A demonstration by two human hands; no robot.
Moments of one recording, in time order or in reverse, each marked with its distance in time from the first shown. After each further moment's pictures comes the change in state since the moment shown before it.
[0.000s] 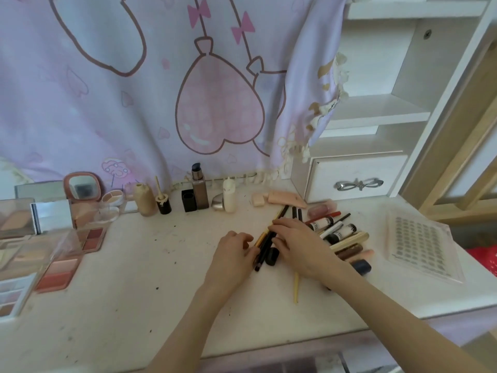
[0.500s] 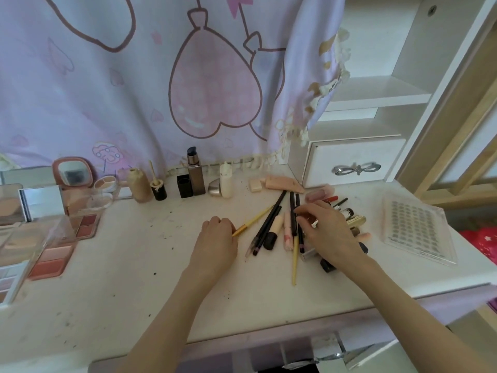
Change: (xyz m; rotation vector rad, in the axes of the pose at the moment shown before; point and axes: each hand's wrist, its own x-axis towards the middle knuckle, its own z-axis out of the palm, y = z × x) left_hand -0.002 -0.012 -0.016 0.273 -0.049 -0.032; right_hand -0.028 0.015 -0.016 0.206 0.222 0.247
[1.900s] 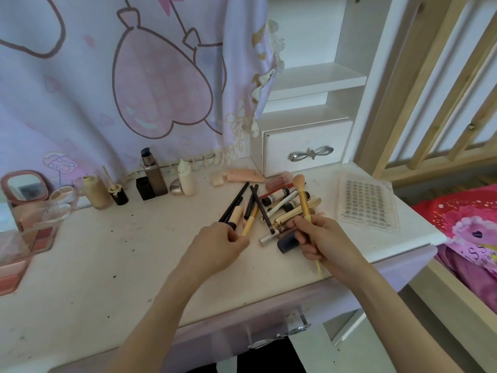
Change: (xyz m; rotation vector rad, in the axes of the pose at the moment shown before) left_hand -0.033 0.072 -0.006 -0.188 -0.264 -0.036; right_hand -0.060 0.030 -0.037 1.119 -0.115 0.563
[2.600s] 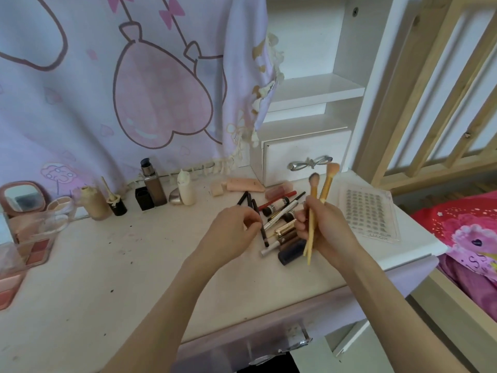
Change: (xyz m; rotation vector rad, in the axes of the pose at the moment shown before) left_hand 0.027 0.024 -0.008 0.023 0.122 0.367; right_hand 0.028 -0.023 0.004 0.308 0.089 -0.065
